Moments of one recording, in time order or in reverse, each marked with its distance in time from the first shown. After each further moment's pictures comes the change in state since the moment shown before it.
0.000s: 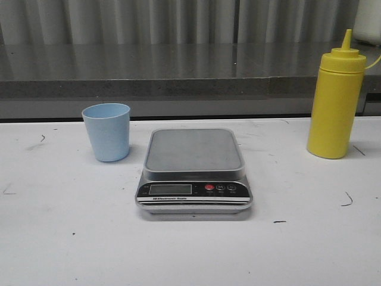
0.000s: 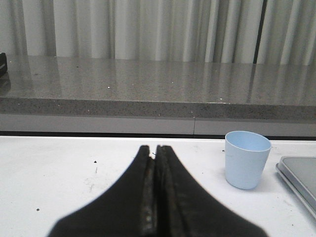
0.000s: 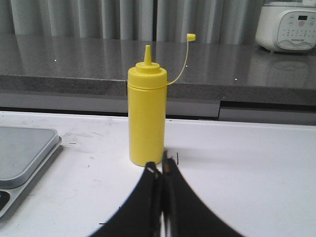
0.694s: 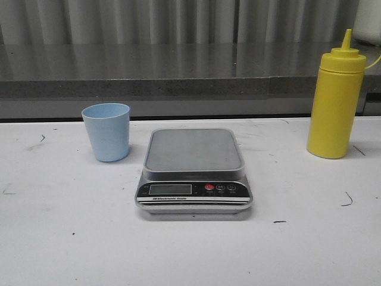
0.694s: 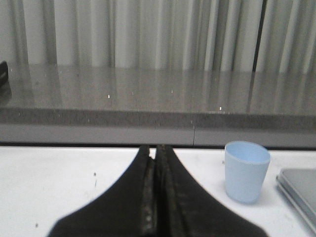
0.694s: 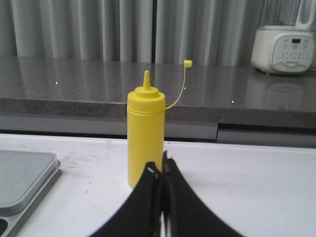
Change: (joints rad) left arm 0.000 0.000 0.000 0.000 -0.082 0.000; right arm 0.000 0.000 0.000 0.000 -0.096 0.000
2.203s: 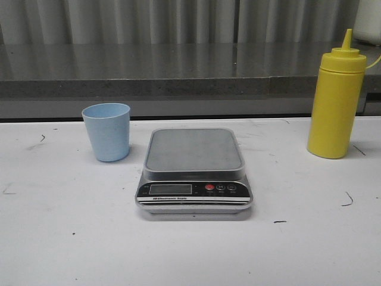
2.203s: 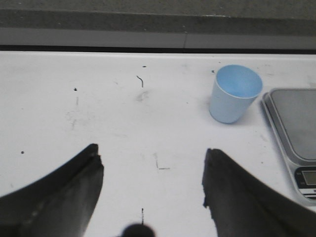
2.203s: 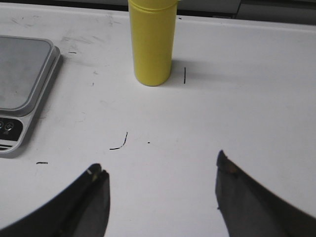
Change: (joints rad) left arm -0.043 0.700 -0.639 -0.033 0.580 0.009; right arm 0.000 0.580 -0.561 -0.002 0.642 -0.005
